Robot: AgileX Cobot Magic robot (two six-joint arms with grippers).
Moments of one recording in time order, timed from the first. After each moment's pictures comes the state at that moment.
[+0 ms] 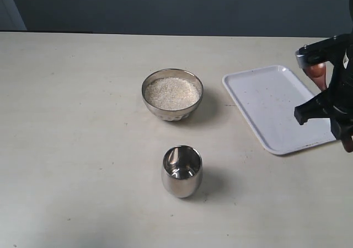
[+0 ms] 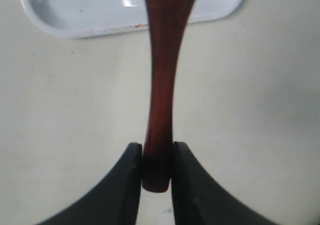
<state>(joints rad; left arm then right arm) -0.24 0.01 0.00 0.03 0.21 0.07 0.42 1.53 -1.03 -0.23 1.21 0.15</state>
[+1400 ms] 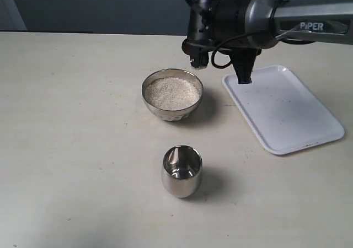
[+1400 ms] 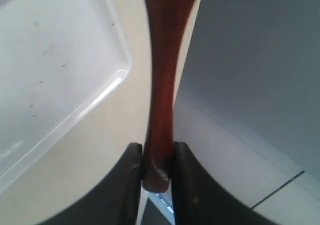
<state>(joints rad) -0.24 0.01 0.00 0.03 0.21 0.07 0.80 2.06 -1.51 -1.08 1.11 -0.26</state>
